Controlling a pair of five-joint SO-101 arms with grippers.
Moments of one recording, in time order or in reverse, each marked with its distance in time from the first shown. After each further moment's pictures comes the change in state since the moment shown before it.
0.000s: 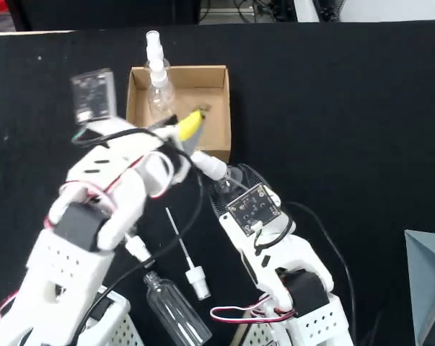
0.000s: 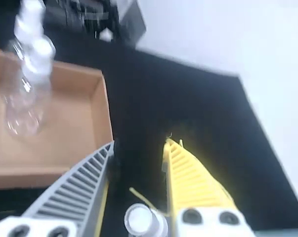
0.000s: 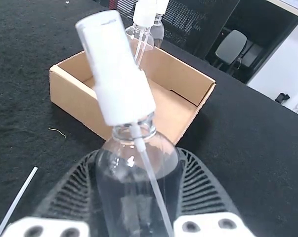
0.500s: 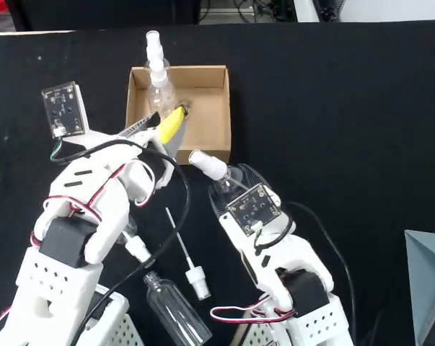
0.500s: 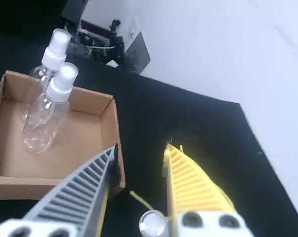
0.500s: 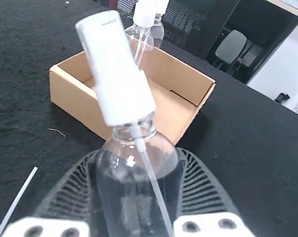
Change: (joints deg) left arm -3.1 -6.2 3.7 0.0 0.0; right arm 0.0 0.0 0.0 -0.1 0.0
